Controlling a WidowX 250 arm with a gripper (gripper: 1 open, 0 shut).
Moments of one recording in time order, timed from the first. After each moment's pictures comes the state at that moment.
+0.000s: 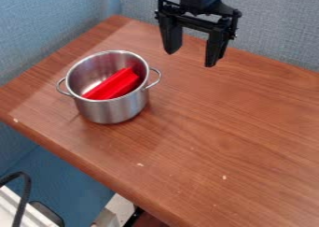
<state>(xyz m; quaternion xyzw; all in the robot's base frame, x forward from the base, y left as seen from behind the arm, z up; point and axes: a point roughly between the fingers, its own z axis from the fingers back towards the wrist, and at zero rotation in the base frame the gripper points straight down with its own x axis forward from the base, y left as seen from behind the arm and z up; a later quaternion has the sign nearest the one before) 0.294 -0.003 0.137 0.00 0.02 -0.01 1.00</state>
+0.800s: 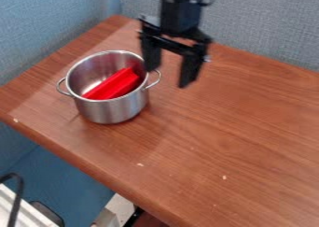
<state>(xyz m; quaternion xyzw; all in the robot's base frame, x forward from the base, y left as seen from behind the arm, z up) 0.271 0.032 0.121 0.01 0.05 -0.06 1.00</state>
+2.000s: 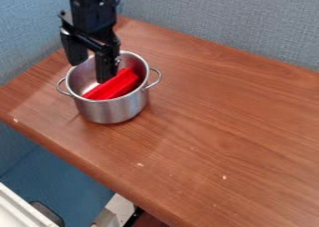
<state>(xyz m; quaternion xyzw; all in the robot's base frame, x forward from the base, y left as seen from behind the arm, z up) 0.240 0.120 0.105 0.05 0.01 -0.05 1.00</state>
